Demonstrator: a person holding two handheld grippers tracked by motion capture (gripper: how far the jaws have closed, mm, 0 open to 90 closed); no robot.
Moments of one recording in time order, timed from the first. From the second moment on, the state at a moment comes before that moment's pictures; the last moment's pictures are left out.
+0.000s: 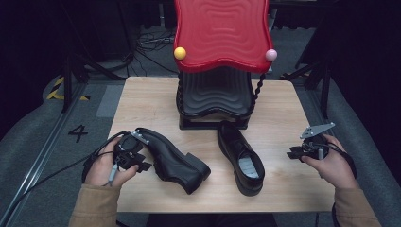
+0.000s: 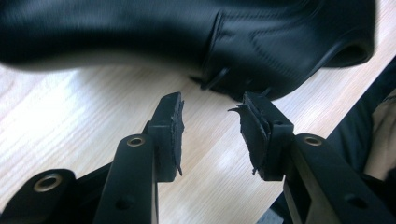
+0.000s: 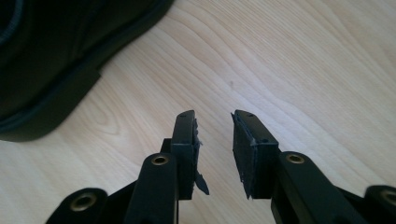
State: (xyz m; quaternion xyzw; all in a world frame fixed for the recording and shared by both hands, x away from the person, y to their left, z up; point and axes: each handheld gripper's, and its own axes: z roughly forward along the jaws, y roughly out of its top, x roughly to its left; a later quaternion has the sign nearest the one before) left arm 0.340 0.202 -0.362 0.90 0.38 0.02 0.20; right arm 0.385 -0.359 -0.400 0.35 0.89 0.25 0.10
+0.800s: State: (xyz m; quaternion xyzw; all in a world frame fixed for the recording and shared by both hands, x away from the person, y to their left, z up) left arm 0.346 0.130 -0.335 0.92 0.32 0.01 0.23; right arm 0.380 -0.356 -0.412 0.36 0.90 0.24 0.09
